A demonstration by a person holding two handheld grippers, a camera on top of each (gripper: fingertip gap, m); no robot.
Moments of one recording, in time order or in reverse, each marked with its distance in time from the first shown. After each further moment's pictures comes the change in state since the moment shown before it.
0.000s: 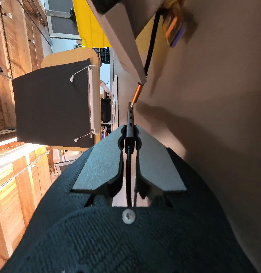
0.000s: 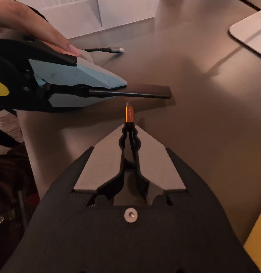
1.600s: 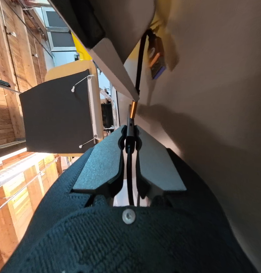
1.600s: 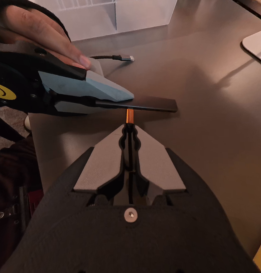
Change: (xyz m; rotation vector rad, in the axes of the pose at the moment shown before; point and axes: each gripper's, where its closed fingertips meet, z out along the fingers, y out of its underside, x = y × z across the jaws) left arm 0.006 -0.012 -0.009 0.020 0.006 0.084; right arm -0.015 -0.004 0.003 0.014 -0.051 -0.062
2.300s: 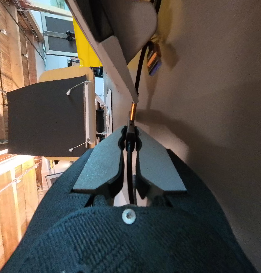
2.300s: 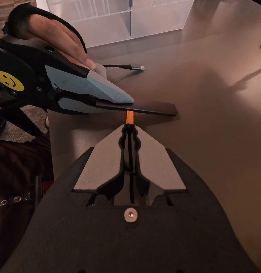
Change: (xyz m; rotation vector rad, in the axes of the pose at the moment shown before) left arm 0.000 -0.009 -0.011 0.073 0.054 -0.101; right arm -0.008 -0.003 -0.008 0.035 -0.121 0.011
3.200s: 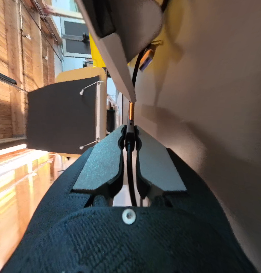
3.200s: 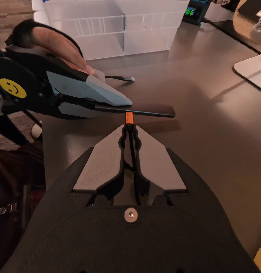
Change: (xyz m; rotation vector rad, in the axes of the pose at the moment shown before) left arm -0.013 0.001 0.003 0.003 -0.094 0.010; right arm 0.007 -0.012 -0.007 0.095 0.084 -0.050
